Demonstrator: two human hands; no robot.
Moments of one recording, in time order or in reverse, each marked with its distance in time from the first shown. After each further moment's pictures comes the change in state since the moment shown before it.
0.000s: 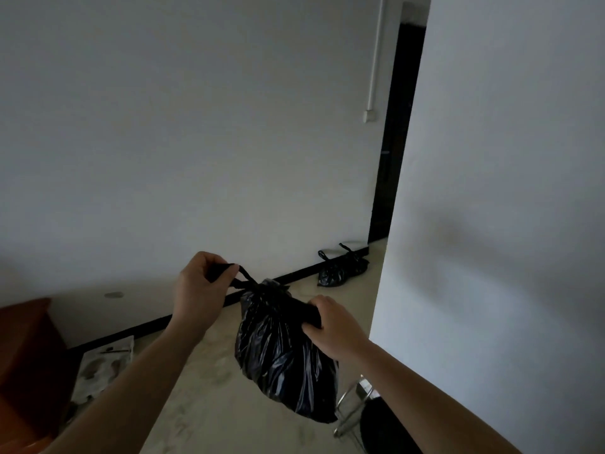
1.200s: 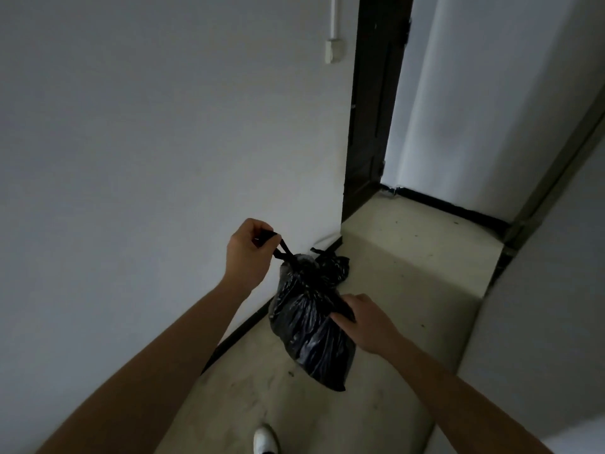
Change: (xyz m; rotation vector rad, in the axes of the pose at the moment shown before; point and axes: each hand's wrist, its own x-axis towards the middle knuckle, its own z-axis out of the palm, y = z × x) left_hand 0.743 -0.187 0.458 -0.065 -0.478 -0.007; right_hand 0.695 0.307 0.017 0.079 0.039 0.497
